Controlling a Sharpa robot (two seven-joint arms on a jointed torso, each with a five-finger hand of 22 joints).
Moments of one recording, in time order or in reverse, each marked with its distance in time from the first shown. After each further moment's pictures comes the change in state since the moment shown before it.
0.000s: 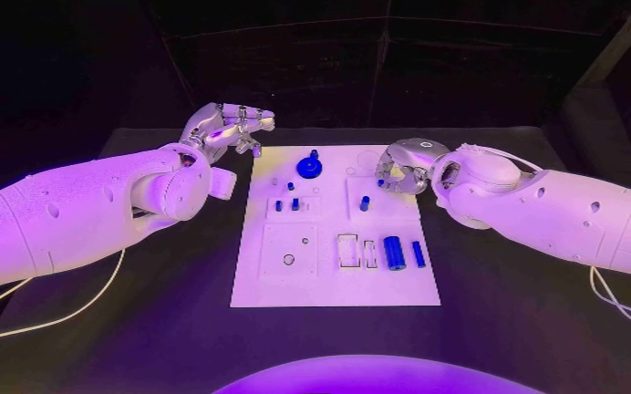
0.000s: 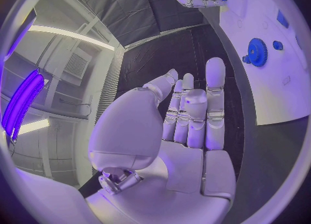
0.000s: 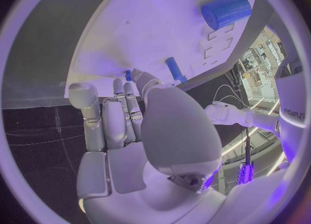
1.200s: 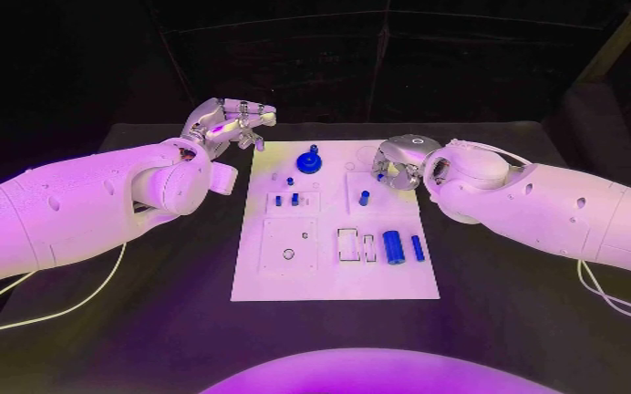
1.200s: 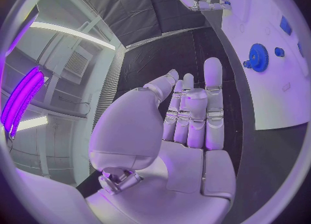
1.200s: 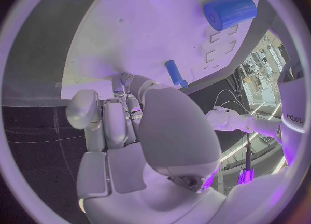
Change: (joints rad) left arm 0.000 0.007 -0.001 -0.007 0.014 0.031 -0.005; left_hand 0.004 0.004 0.000 0.000 0.000 0.000 0.000 -0.004 -0.004 -0.004 0.004 0.000 0.003 -0.018 0.004 -0.017 -0.025 0.015 -0.025 0.004 -0.040 -0.033; right arm -0.009 0.034 0.006 -0.013 -0.050 0.028 -0.037; right_hand 0.060 0.026 0.204 -0.130 -0.091 0.088 -0.012 -0.016 0.002 0.131 -0.017 -0.045 -0.077 0.000 -0.008 0.018 0.013 0.000 0.068 -0.022 0.113 0.162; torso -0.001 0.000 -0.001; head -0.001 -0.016
